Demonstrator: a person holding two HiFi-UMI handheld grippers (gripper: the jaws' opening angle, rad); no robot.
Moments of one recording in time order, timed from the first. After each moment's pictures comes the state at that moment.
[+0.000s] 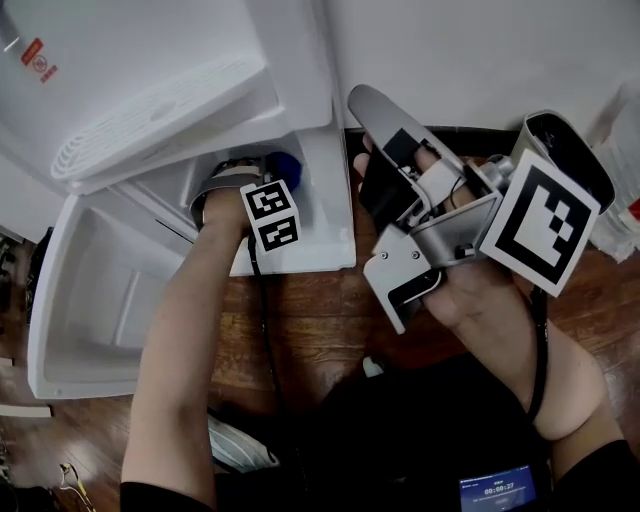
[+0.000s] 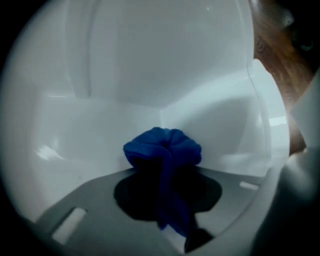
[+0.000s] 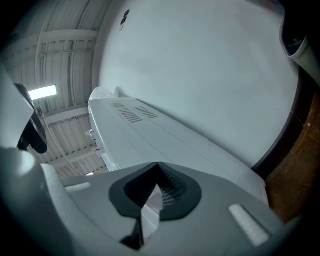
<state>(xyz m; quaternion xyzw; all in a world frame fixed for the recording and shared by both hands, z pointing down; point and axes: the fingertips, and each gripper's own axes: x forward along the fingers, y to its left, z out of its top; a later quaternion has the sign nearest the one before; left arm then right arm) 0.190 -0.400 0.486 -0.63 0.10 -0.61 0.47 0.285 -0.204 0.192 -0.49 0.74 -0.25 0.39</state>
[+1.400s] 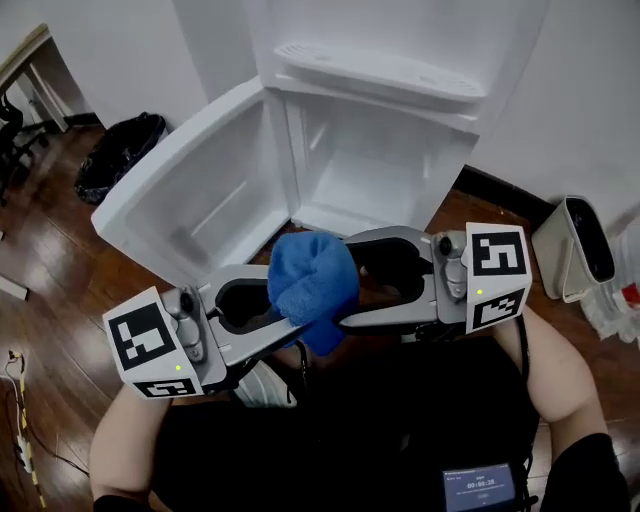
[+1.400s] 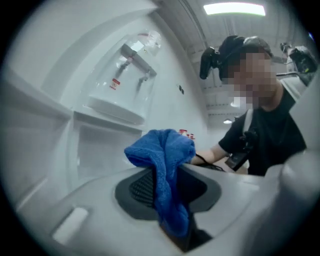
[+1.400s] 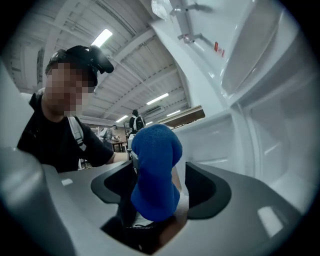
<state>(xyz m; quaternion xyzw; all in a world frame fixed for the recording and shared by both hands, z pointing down) 0.005 -0.061 0.240 -1.00 0.03 -0.03 -0.08 0.014 -0.079 0.249 -0.06 0.99 -0.12 0.00</state>
